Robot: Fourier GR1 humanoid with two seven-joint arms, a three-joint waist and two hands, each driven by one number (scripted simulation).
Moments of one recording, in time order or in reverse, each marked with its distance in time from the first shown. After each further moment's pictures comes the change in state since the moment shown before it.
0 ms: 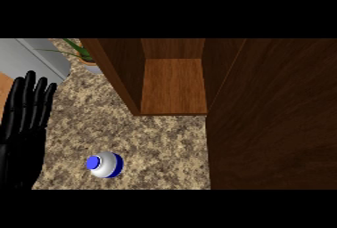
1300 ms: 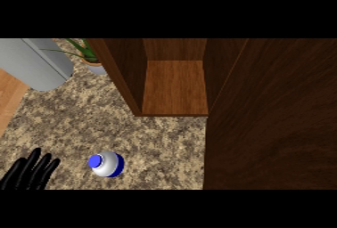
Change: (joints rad) left arm 0.545 0.061 -0.048 -0.274 0.279 -0.315 0.072; right arm 0.476 0.056 0.189 -0.330 -0.160 0.121 0.164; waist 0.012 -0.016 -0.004
